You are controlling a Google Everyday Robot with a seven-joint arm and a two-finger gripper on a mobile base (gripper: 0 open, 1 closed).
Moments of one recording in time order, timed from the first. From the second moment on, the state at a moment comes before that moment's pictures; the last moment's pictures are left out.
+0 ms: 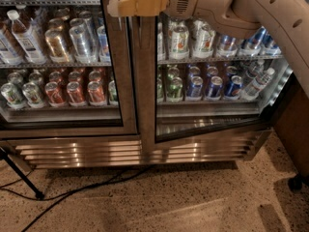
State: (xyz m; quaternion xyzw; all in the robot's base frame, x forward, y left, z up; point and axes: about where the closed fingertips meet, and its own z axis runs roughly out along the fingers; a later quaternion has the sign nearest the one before) arm 0.596 0.050 1.110 -0.47 0.45 0.43 0.63
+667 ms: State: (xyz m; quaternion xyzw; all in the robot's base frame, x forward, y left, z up) arm 0.594 0.049 1.108 -0.47 0.47 0.41 0.63
